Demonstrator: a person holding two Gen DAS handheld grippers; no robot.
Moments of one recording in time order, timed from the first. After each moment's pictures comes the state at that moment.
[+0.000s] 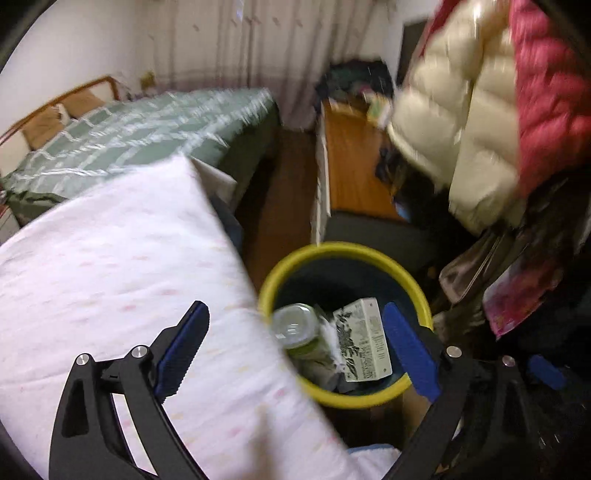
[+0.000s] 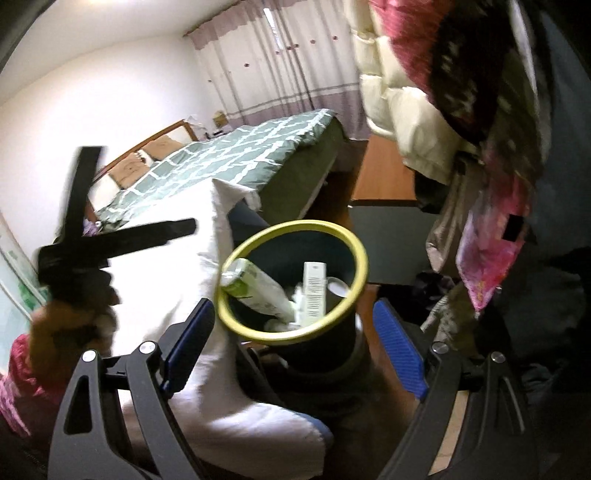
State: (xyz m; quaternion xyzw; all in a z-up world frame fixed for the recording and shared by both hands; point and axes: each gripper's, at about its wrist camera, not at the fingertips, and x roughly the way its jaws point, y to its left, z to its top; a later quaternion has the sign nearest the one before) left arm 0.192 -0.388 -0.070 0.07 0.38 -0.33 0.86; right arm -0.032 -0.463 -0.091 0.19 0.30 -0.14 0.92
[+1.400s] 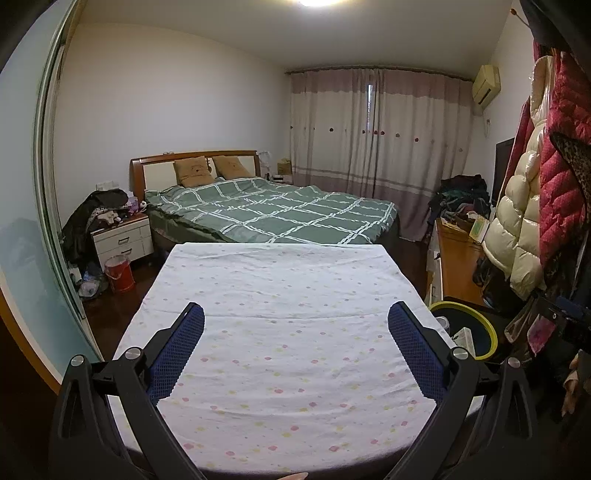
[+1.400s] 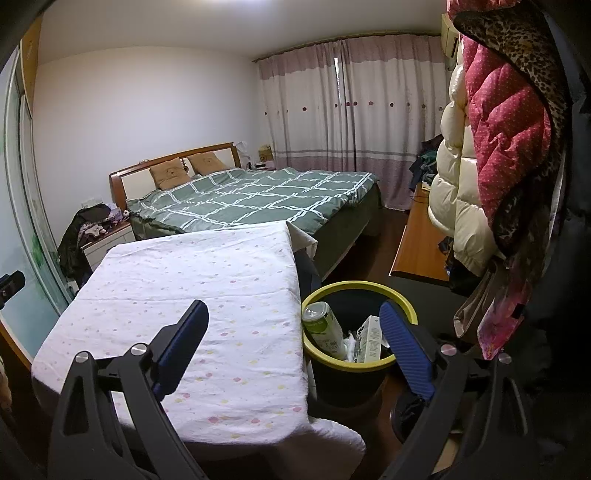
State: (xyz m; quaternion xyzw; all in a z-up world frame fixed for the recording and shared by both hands) left arm 0.003 -0.033 0.014 -0.01 0.20 -0.11 0.97; right arm -0.053 -0.327 -0.017 0.06 0.22 -0.11 0.97
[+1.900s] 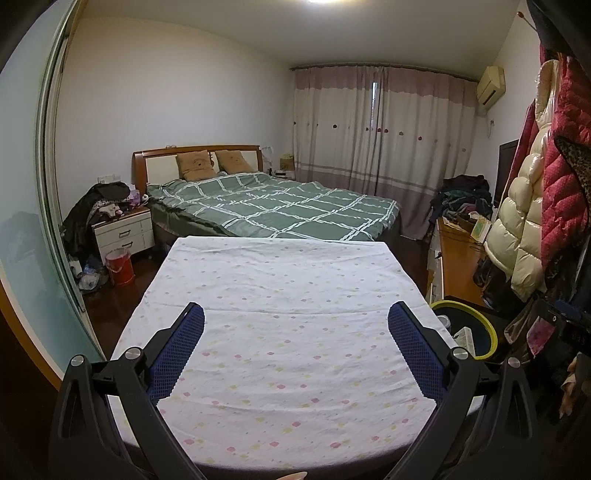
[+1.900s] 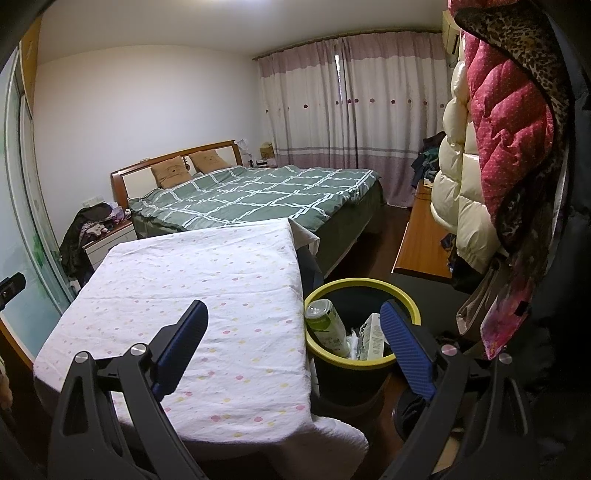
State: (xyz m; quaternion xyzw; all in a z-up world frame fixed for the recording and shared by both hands) left arm 0.009 -0.032 0.011 -0.01 0.21 -0.11 0.97; right arm -0.051 -0.324 -0.020 0.06 0.23 -0.11 0.97
